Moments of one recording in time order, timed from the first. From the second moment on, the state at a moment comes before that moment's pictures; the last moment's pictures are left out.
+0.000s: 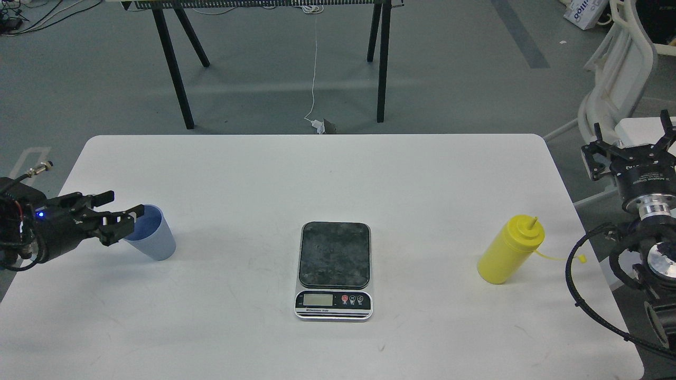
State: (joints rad) left arm -0.62 0.88 -0.19 -0.87 1.71 0.27 -0.49; right arm 0.38 -0.43 1.23 0.77 0.29 0.49 0.23
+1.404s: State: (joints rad) left arm -1.08 0.58 -0.14 -1.28 1.71 -0.24 -0.44; right arm 0.33 -0.49 1.25 0.77 0.29 0.49 0.23
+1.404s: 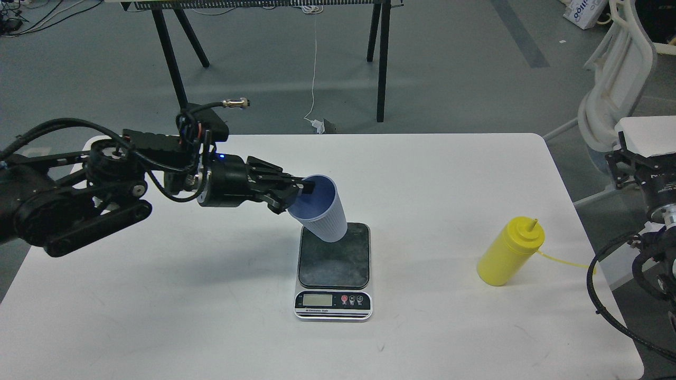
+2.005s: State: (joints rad) left arm -1.12 0.38 0.02 -1.13 1.79 -0.26 -0.36; right arm 0.32 -0.51 1.27 0.77 0.29 0.49 0.23
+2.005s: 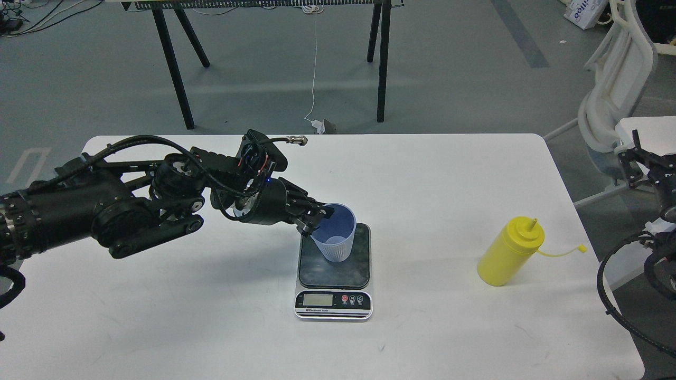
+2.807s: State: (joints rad) left arm -1.12 0.48 -0.24 -1.13 1.21 -0.26 -0.37; right arm 0.00 -0.61 1.35 1.07 0.30 0.49 0.23
